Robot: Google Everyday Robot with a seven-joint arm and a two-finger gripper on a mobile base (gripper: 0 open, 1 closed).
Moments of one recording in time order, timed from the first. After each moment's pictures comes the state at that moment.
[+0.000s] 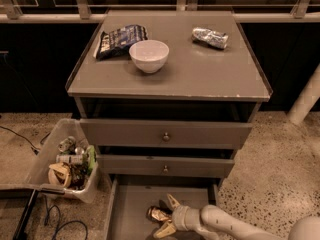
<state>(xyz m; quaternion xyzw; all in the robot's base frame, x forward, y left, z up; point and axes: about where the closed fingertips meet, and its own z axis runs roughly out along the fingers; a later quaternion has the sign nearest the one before) 0.485 -0.031 0.207 -0.49 0.73 0.26 0.40</state>
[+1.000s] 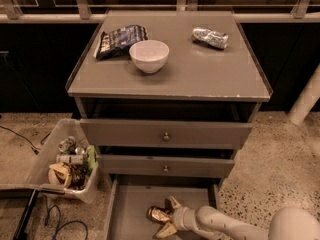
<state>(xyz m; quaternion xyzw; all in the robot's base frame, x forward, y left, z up) 0.504 -0.045 0.148 -0.50 0.75 0.21 0.38</state>
